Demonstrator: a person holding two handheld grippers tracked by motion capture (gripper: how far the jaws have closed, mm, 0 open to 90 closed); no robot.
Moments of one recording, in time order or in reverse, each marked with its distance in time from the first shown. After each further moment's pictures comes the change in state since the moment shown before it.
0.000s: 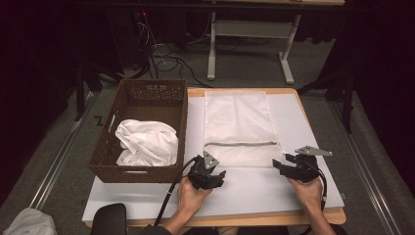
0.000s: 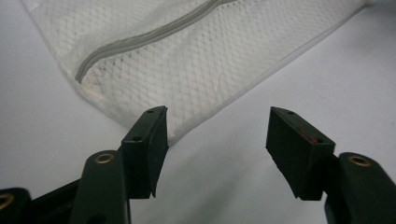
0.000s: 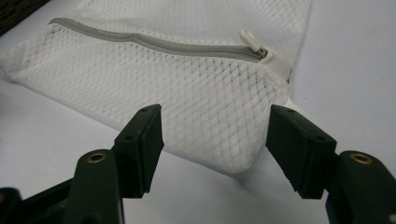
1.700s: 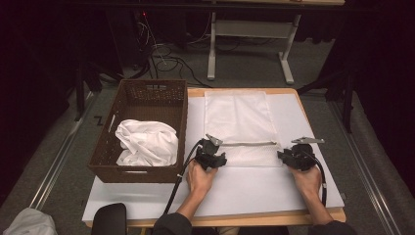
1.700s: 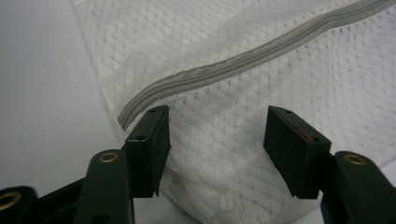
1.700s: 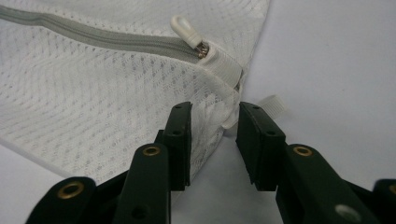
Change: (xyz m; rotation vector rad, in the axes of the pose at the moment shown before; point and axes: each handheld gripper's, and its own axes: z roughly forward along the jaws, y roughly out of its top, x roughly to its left) left arm 0.027 0.032 0.056 0.081 0.167 -0.114; right arm -0.029 0.014 0.036 0.108 -0.099 -0.022
